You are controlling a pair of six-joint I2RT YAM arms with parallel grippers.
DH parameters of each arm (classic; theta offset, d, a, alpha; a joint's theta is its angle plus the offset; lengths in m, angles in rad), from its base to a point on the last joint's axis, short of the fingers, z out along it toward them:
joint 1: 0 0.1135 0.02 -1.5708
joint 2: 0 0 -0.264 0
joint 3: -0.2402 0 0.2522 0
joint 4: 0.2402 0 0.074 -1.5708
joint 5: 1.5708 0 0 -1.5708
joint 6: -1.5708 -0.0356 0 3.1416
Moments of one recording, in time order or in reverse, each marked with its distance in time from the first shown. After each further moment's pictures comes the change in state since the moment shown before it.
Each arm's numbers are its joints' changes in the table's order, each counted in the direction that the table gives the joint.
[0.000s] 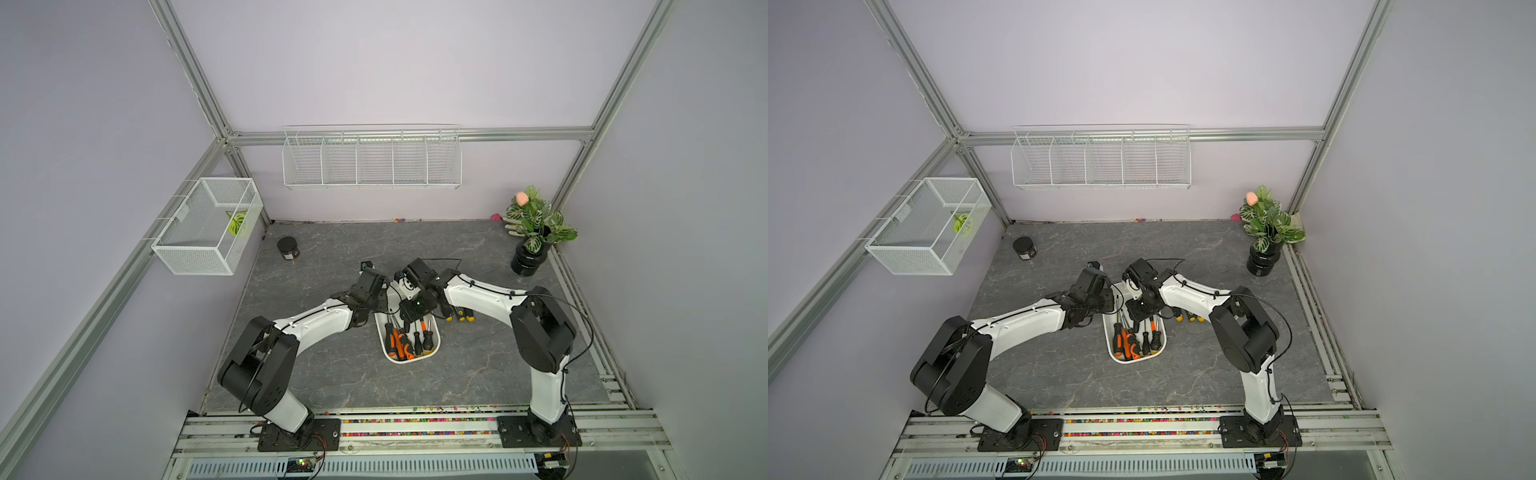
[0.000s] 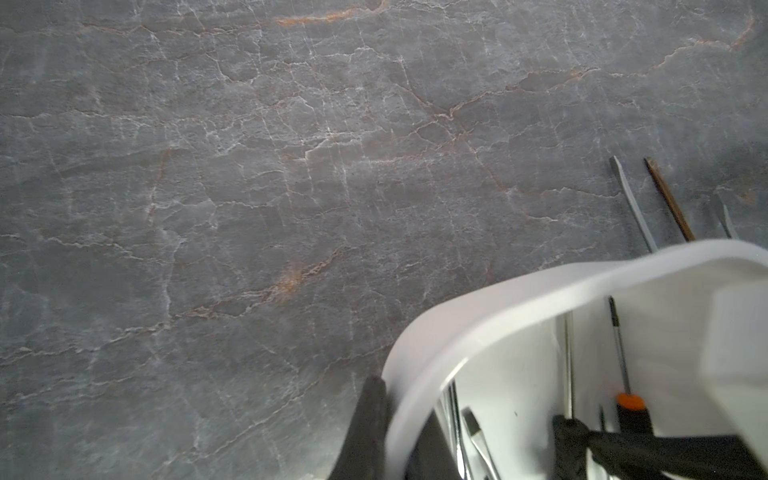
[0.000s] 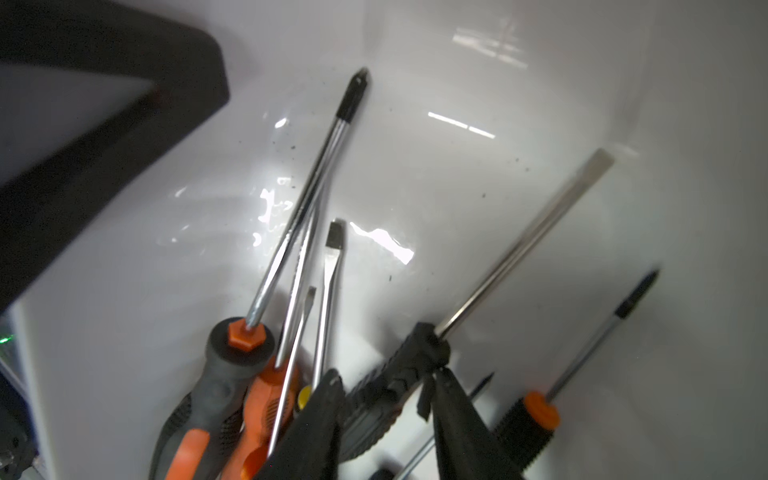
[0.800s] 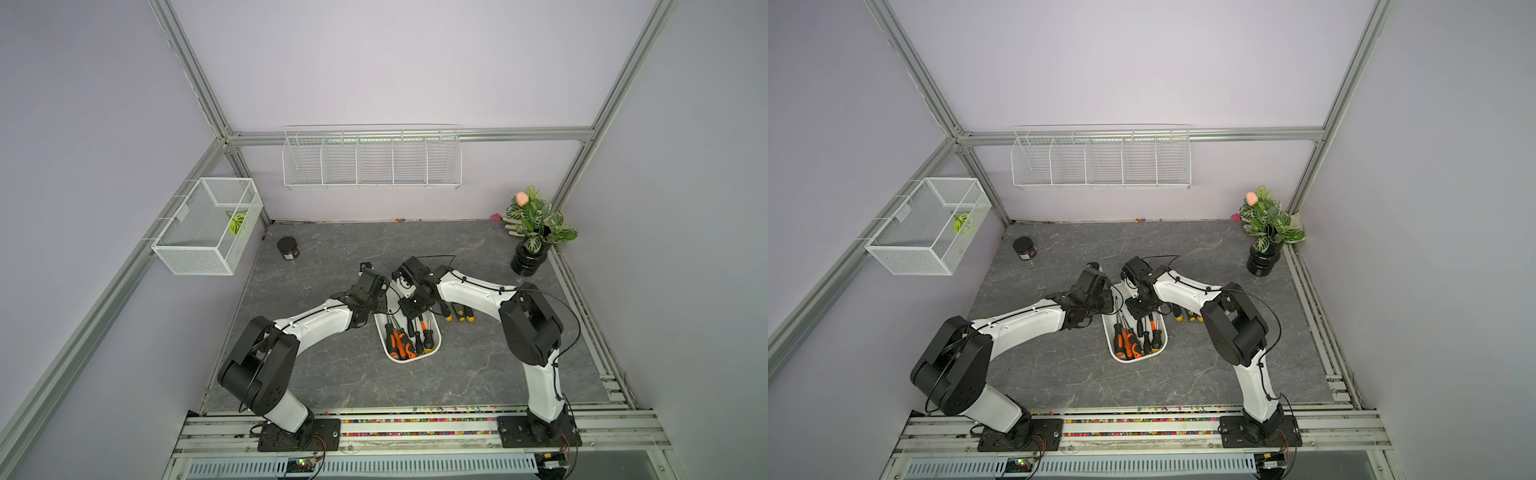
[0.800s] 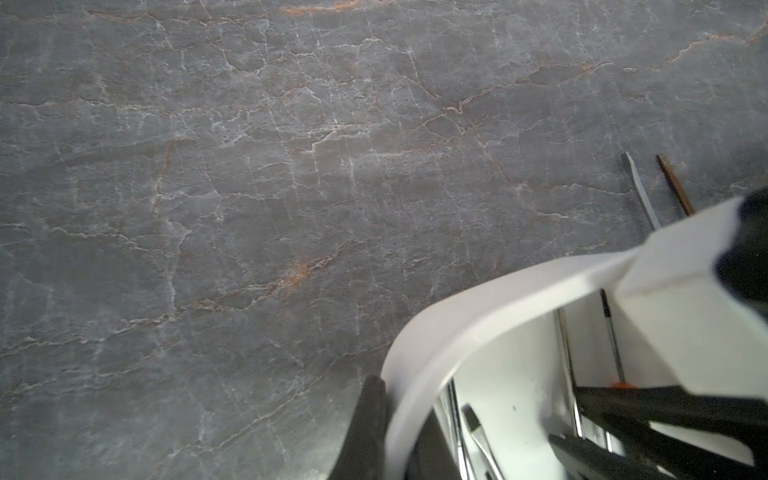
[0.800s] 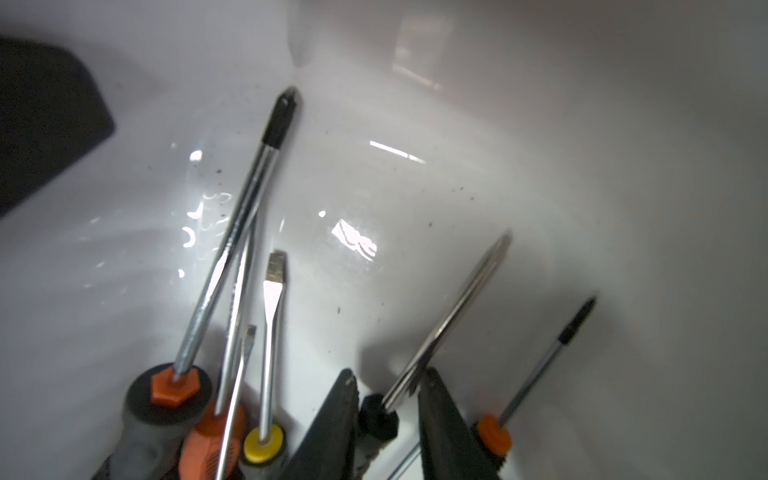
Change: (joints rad) left arm -0.001 0.000 0.005 0.006 -0.006 0.008; right arm -0.004 0.079 -0.094 0.066 0.073 0.059
